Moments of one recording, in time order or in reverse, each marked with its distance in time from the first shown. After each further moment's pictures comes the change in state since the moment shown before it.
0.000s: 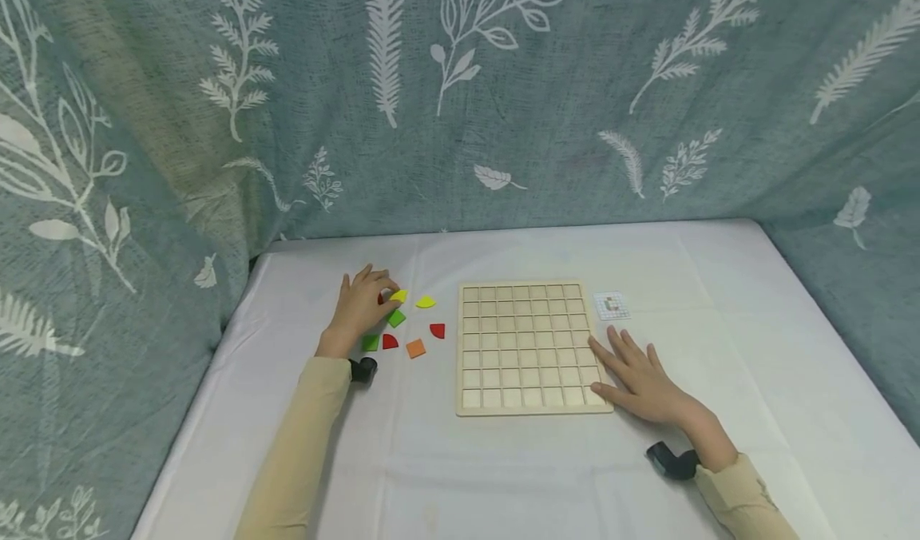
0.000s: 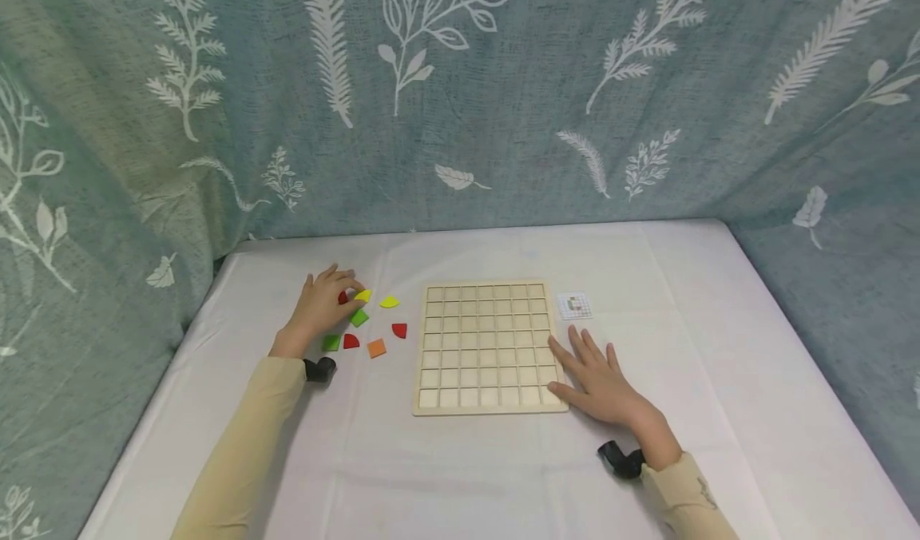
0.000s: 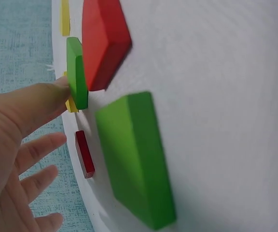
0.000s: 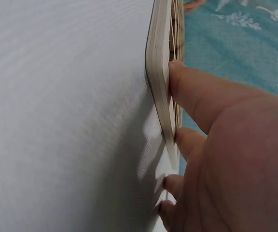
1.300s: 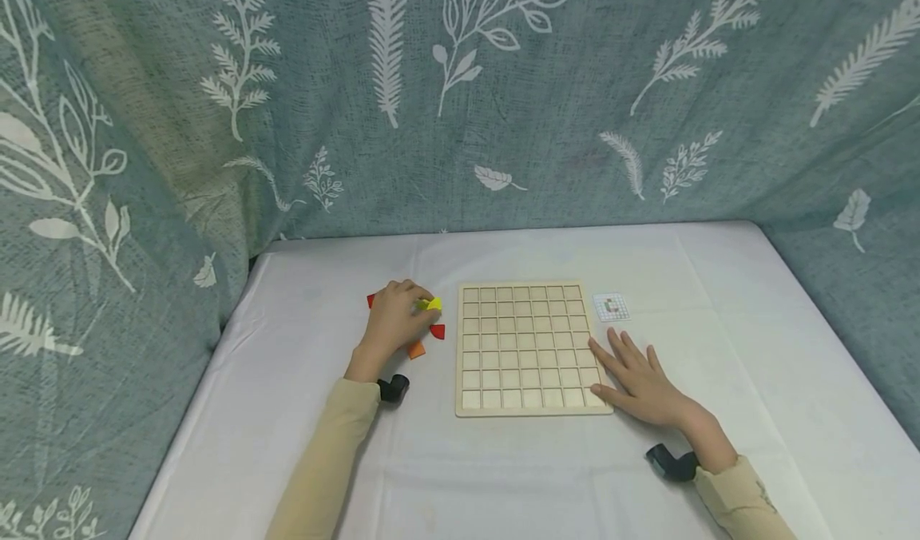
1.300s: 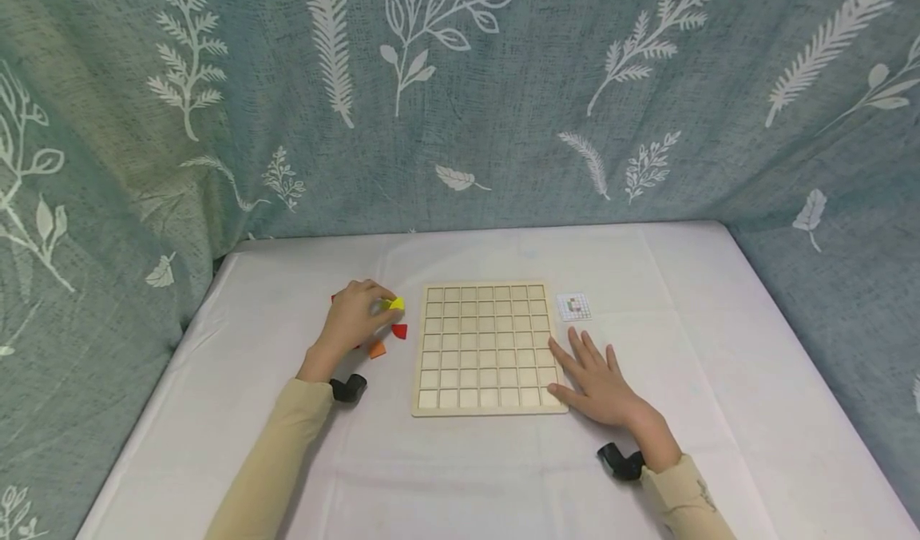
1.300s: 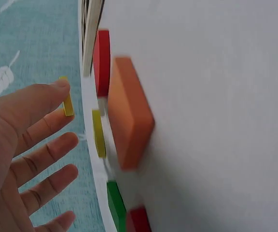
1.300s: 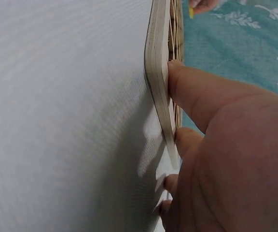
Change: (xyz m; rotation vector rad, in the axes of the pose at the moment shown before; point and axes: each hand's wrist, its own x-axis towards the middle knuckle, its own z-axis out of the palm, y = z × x) left_hand -0.015 0.055 0.017 -0.115 0.135 0.099; right_hand -0.001 -0.004 0.000 -0.032 0.004 0.012
